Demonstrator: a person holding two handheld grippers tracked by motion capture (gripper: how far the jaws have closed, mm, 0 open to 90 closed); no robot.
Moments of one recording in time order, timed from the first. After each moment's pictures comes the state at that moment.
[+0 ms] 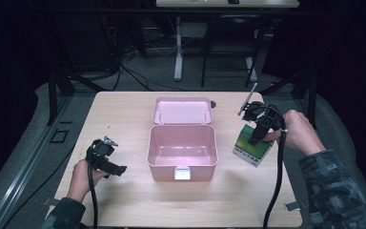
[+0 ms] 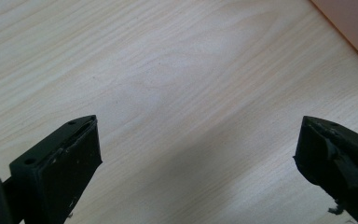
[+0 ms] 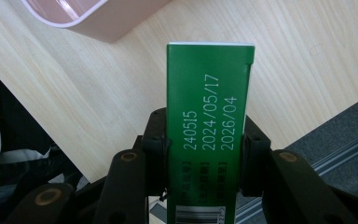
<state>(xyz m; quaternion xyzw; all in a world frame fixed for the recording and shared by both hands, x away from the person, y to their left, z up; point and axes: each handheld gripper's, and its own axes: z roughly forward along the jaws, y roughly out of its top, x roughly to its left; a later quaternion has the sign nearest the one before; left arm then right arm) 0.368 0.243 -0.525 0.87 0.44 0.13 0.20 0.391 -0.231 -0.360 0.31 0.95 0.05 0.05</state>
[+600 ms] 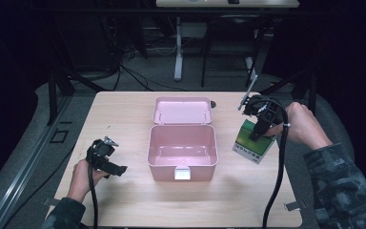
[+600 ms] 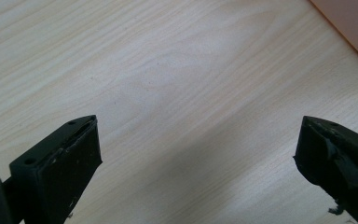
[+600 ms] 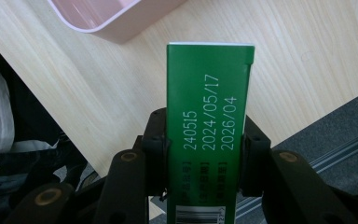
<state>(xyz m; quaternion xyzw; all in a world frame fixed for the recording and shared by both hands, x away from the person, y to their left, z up) 0.368 0.242 -0.525 0.87 0.44 0.13 0.20 0.388 -0.225 -0.332 0.30 0.95 0.05 0.05</state>
